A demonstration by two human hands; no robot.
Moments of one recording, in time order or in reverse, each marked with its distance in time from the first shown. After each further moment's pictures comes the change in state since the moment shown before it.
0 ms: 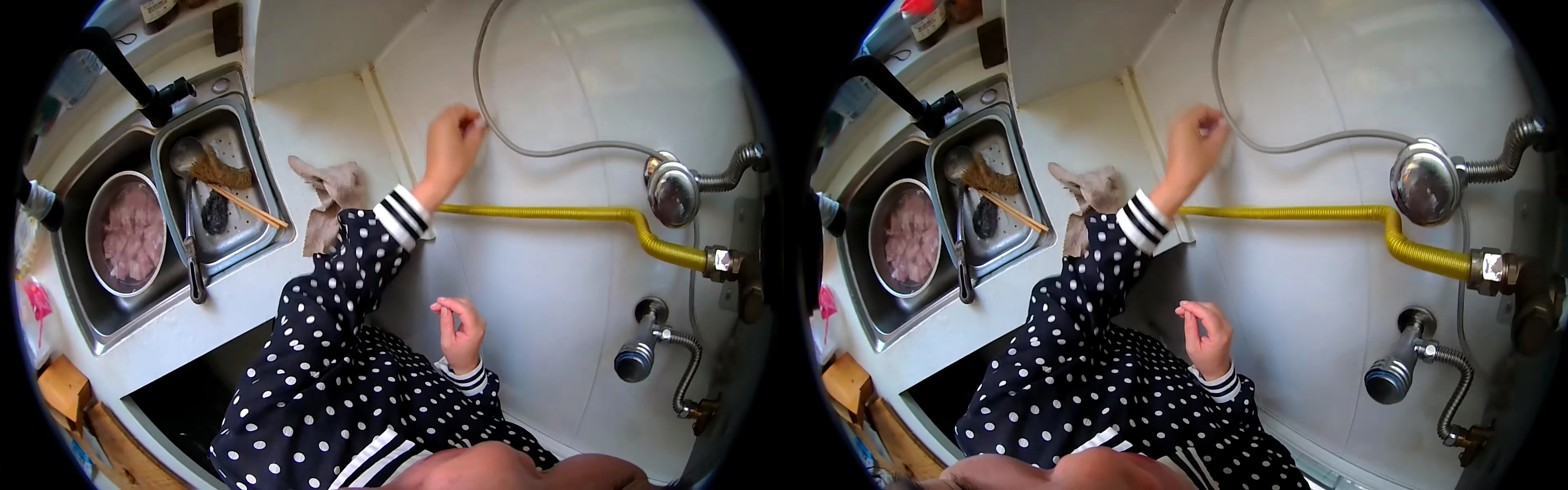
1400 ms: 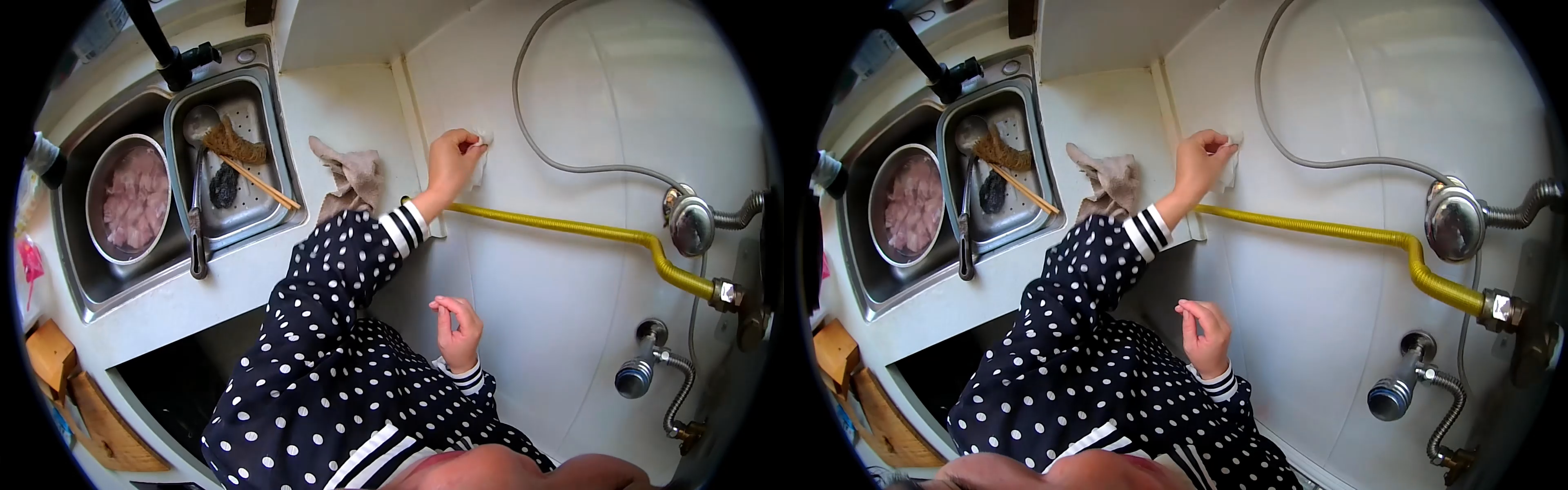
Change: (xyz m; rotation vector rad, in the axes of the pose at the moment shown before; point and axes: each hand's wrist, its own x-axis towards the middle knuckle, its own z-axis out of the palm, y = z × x) left_hand -0.025 -0.065 -0.020 0.104 0.104 -0.097; right_hand 0.004 0.003 0.006 -0.086 -0.087 -0.069
